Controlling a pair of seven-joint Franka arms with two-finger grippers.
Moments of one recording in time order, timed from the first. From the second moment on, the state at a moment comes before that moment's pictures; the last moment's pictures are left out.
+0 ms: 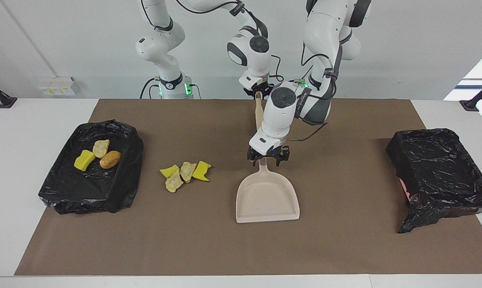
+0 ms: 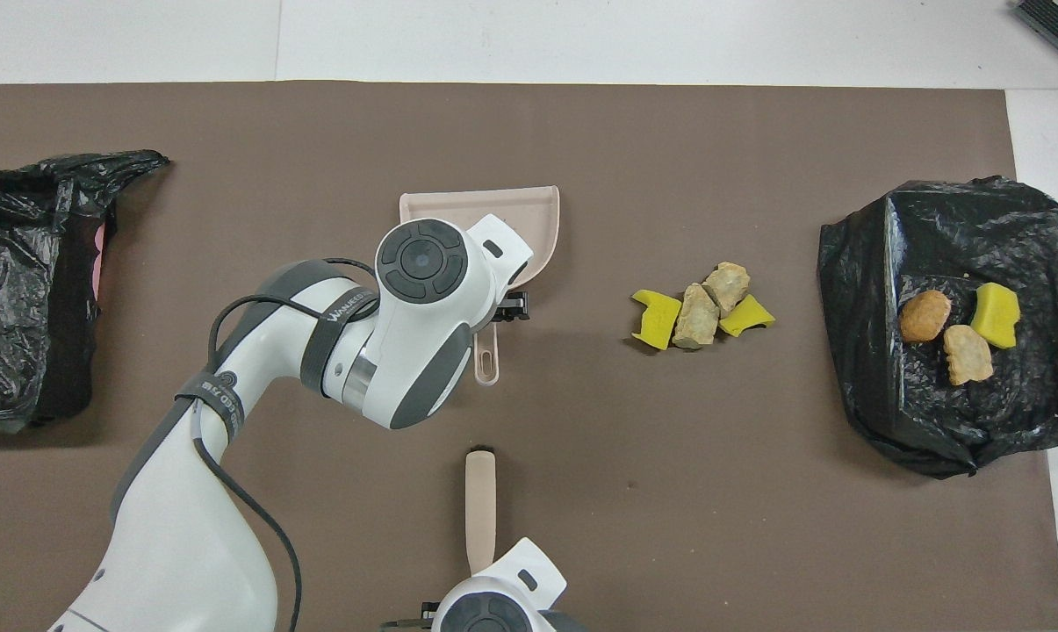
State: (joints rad) left arm -0.60 0.40 0.00 -1.74 -0.04 2.20 -0.53; right arm 0.88 0.02 0.16 -2.29 0.30 2.24 0.90
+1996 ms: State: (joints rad) left arm -0.55 0.34 0.03 -1.74 -0.01 2.06 0.50; right arm 0.18 -0.01 0.13 -2.15 -0.41 1.89 0.31
